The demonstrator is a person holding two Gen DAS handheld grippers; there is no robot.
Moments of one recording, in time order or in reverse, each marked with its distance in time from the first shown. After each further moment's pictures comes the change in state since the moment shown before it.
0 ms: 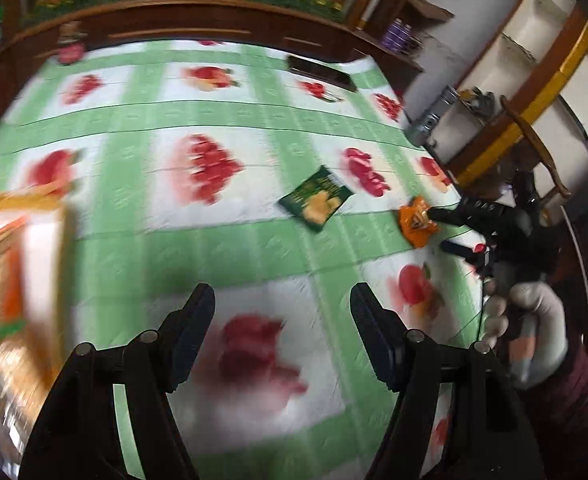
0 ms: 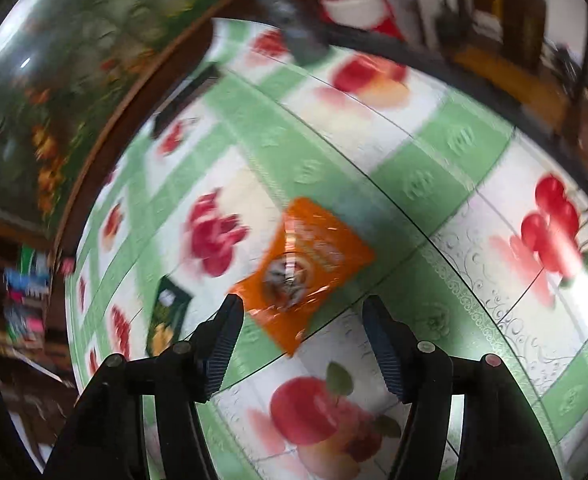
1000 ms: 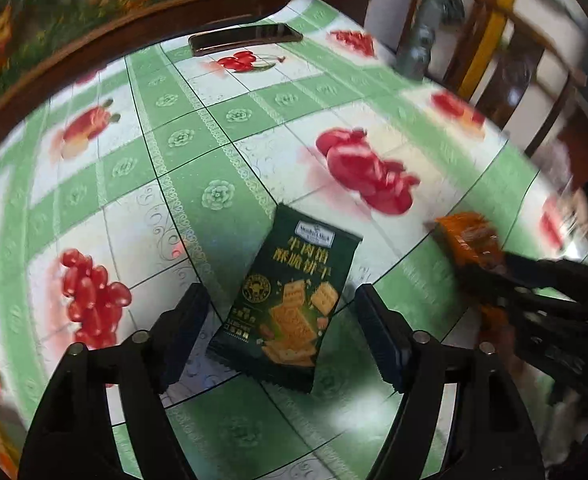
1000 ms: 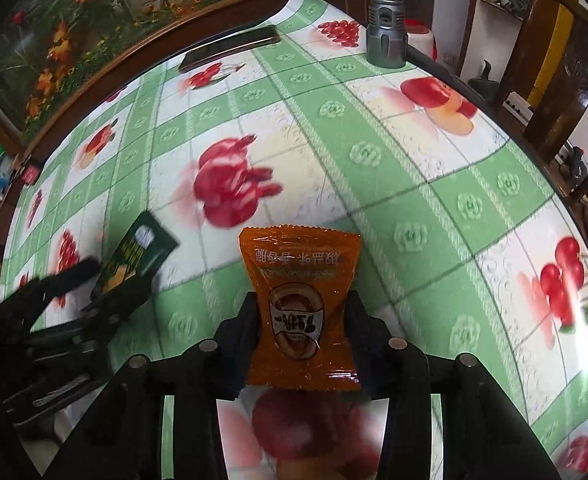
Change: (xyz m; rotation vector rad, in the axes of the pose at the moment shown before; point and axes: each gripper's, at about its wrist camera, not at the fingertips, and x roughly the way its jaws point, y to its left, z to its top) left arm 0.136 -0.062 0.058 0.404 0.085 0.131; right arm 0.018 0.054 -0.032 -0.369 -0.033 -0.190
